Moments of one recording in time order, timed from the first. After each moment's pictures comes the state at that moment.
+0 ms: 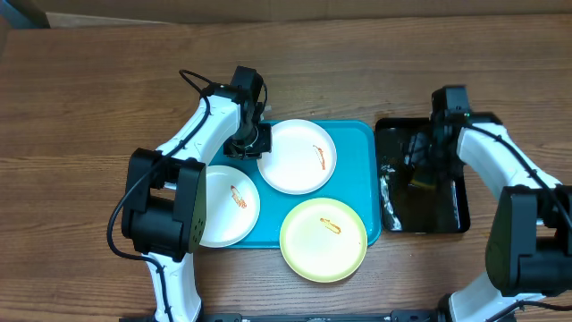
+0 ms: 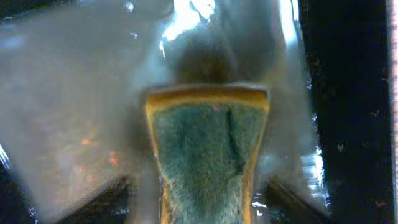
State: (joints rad) left arm -0.28 2.08 1.51 -0.95 0.14 -0.30; right arm 0.01 1.80 1.12 -0.73 0.05 0.30
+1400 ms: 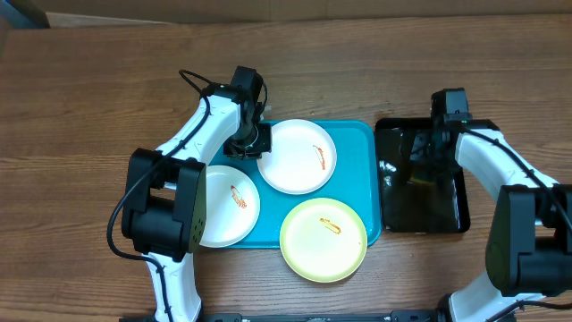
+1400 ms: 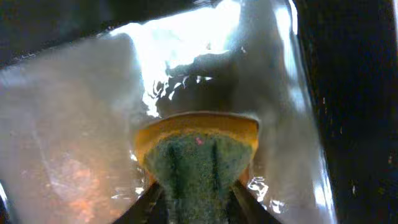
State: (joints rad) left arm -0.28 2.08 1.51 -0.95 0.14 -0.31; right arm 0.01 1.80 1.07 -0.59 0.07 0.31
